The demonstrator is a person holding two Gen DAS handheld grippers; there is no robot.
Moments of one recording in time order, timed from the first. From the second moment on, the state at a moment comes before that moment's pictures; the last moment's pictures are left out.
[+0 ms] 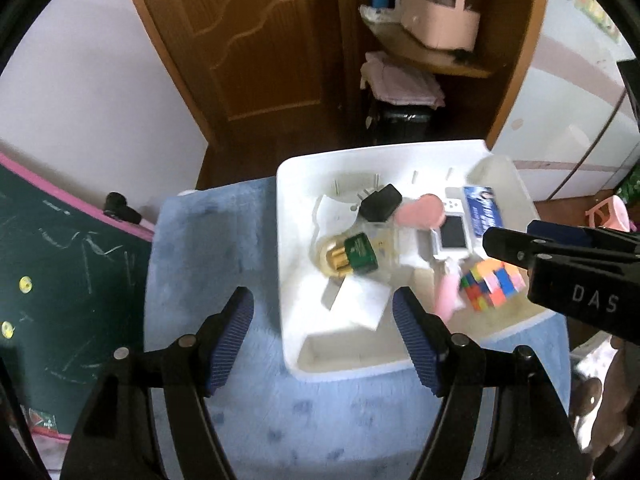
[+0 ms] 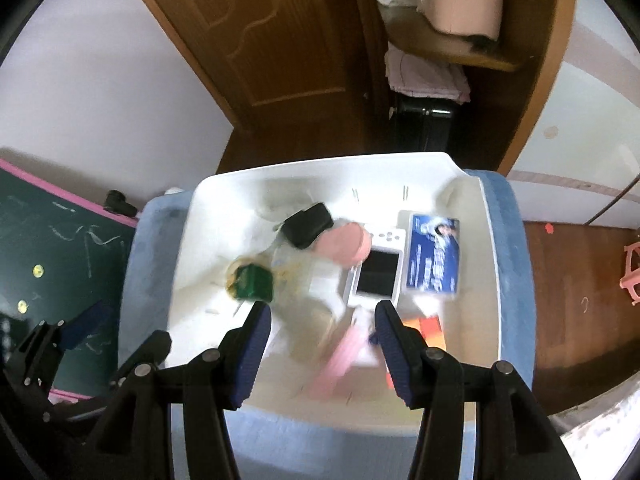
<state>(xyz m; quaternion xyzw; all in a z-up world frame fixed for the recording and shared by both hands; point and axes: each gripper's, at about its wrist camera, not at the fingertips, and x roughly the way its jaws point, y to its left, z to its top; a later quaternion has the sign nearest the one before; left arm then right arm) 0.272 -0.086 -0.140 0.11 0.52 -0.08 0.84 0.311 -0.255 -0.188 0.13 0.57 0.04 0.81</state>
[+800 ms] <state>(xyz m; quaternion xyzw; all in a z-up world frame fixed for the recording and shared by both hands) 0.048 0.005 -0.016 0.05 0.43 -0.11 0.89 -0.008 -0.173 -0.052 0.10 0.43 -0.03 0.90</state>
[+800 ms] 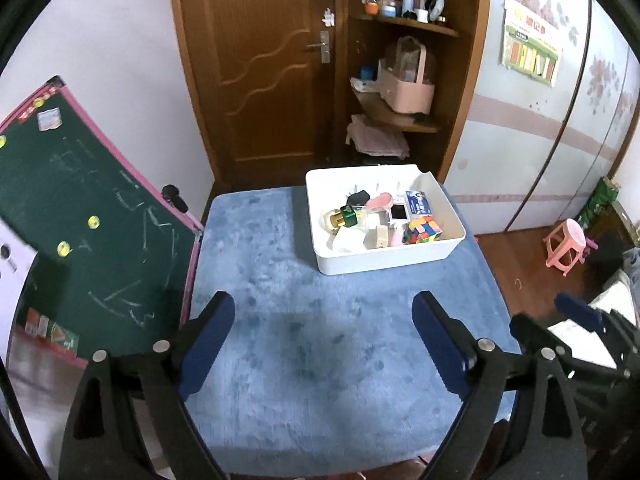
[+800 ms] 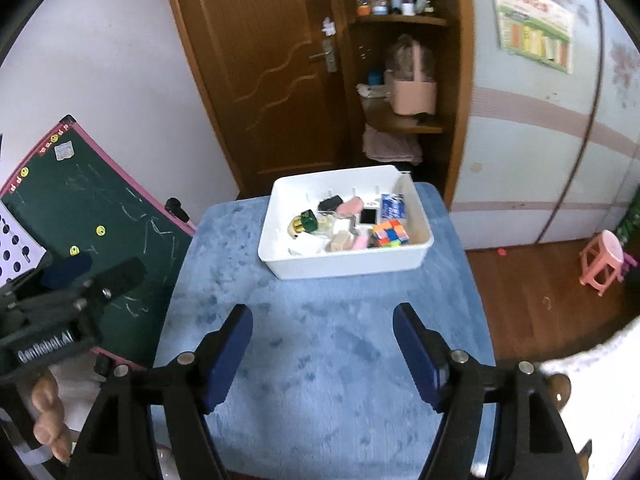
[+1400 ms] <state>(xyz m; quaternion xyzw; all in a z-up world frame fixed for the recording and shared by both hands) 0.004 -0.010 -0.027 0.04 0.46 -0.09 0.88 -0.062 -0.168 -0.026 0.08 0.41 -0.06 0.91</state>
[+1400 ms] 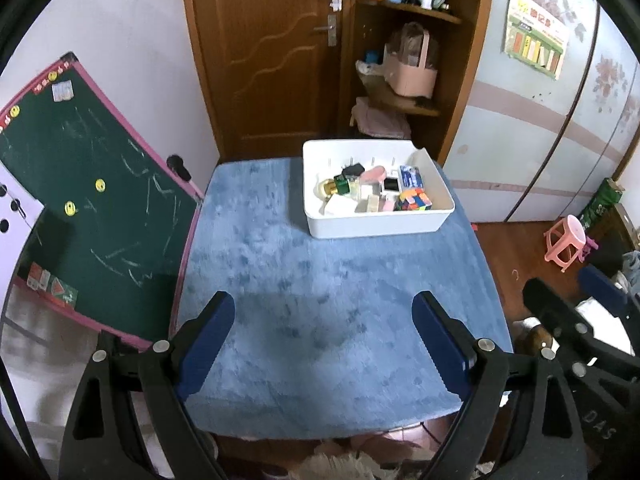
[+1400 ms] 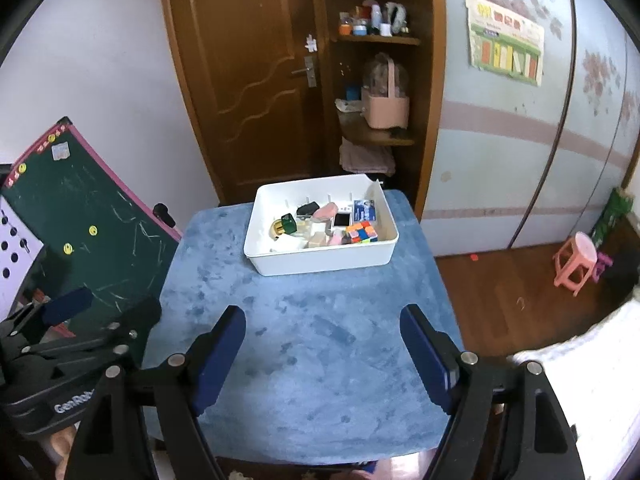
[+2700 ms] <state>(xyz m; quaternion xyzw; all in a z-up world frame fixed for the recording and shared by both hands) 0.012 -0.021 -0.030 0.04 0.47 -0.05 0.88 -0.034 -0.181 -0.027 0.06 0.41 -0.04 0.91</state>
